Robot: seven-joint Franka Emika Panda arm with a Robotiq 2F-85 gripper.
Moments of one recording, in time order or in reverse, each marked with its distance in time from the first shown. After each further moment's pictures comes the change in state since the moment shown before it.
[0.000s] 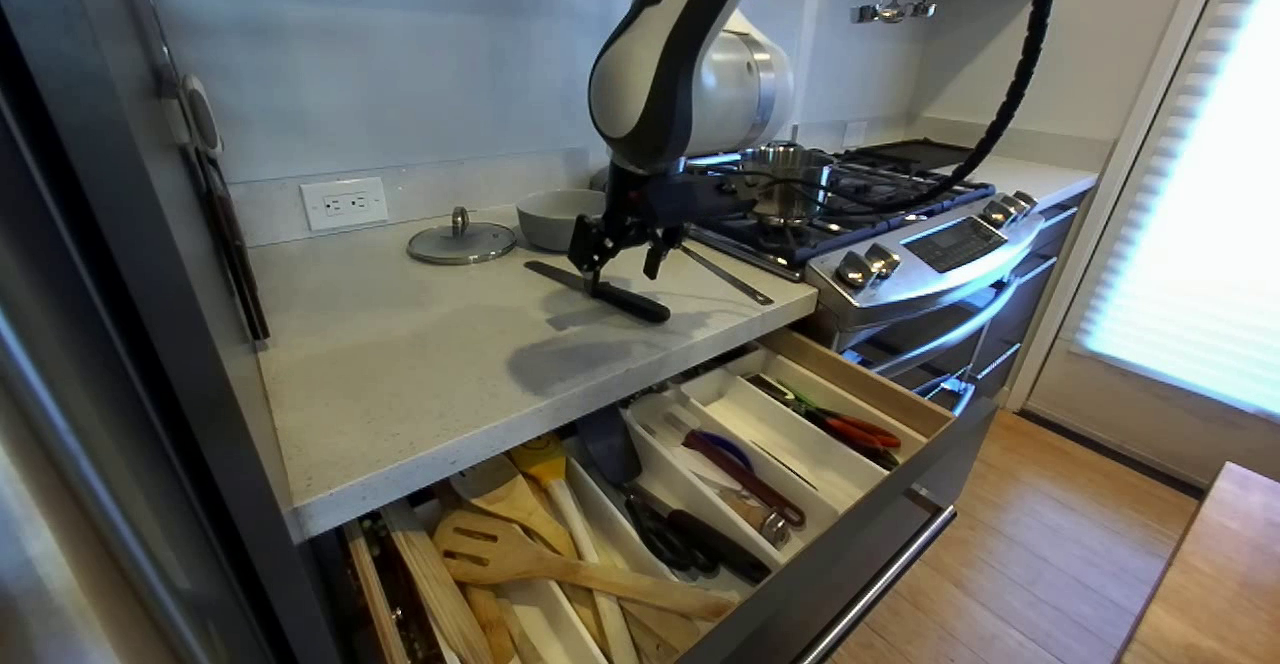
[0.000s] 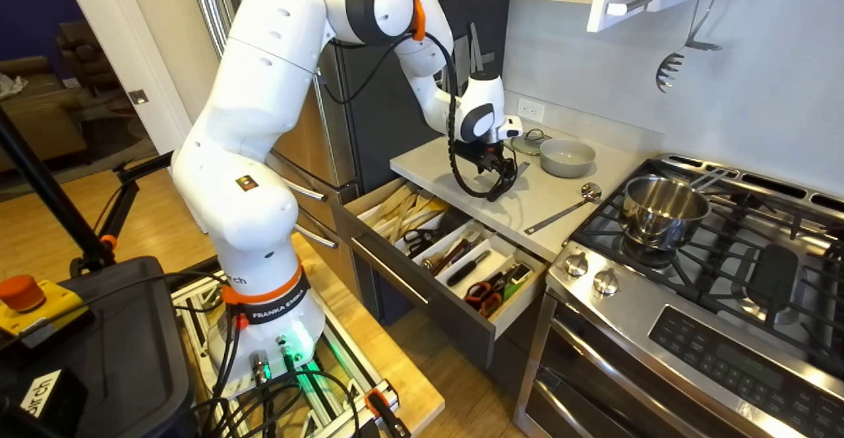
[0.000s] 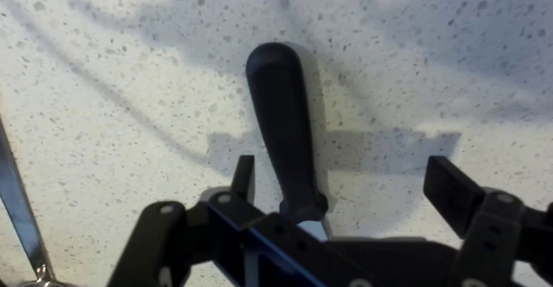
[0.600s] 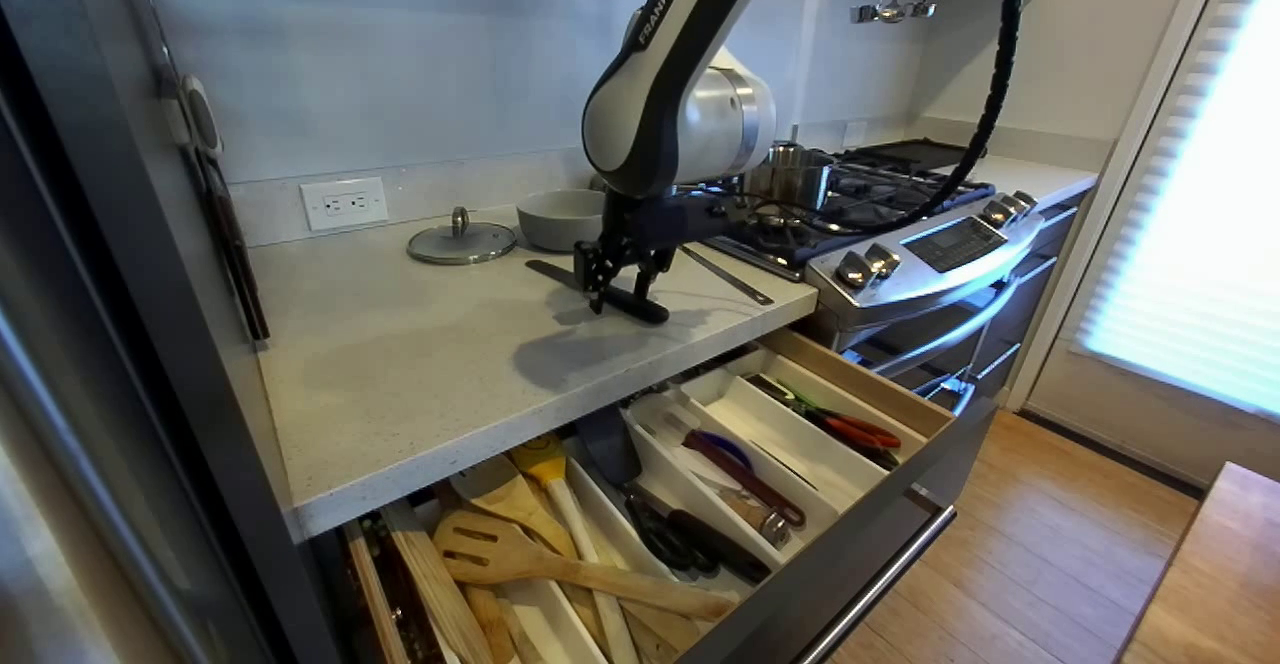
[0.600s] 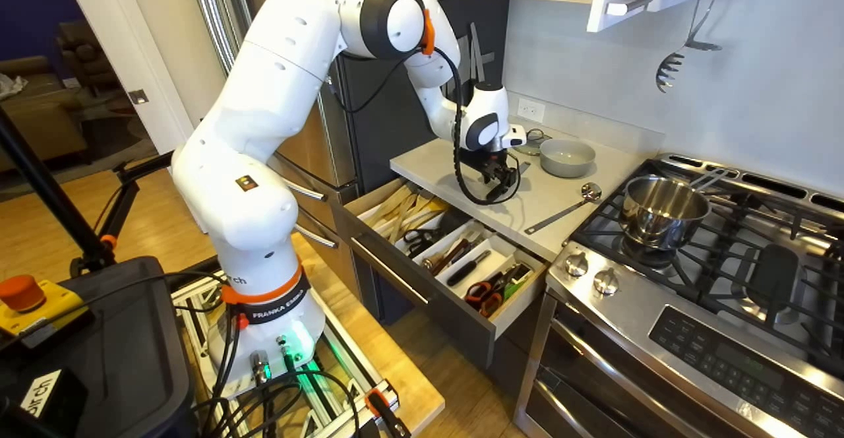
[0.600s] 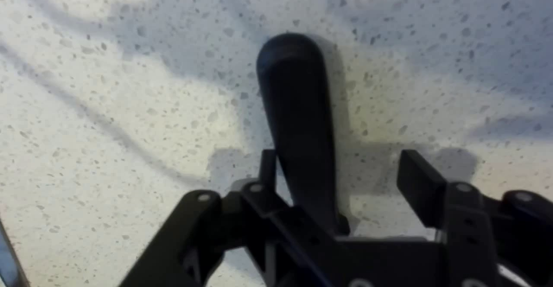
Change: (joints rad) arm -0.004 0.094 -0.004 0.081 0.001 -0.001 0.012
